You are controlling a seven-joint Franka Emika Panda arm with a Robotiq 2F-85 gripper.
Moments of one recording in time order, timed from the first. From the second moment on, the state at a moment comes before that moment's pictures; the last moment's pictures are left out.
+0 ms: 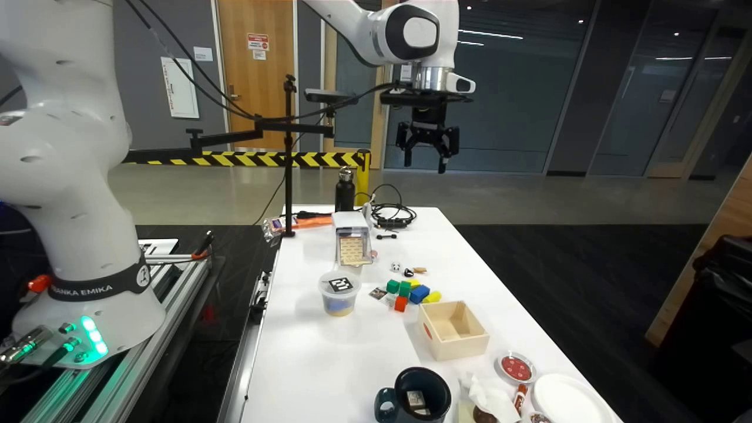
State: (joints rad) arm 0.15 0.18 0.15 -1.82 -0.11 2.07 -0.37
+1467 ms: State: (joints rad) arm 0.17 0.66 0.18 -1.50 -0.14 2.08 -0.96
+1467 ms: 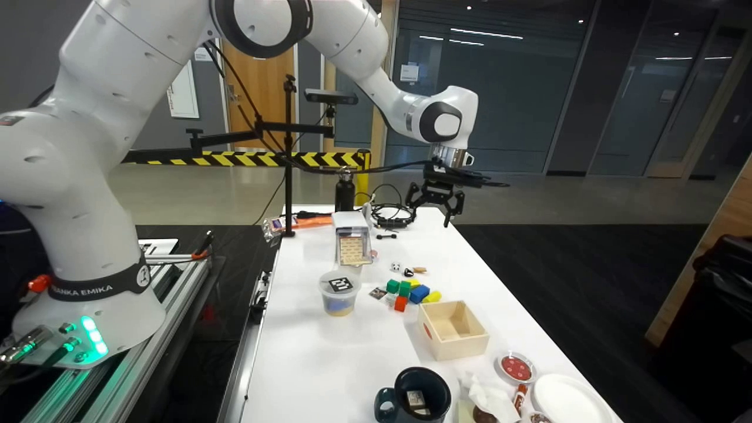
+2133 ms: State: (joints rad) arm 0.17 0.65 0.18 -1.49 -0.12 2.10 -0.80
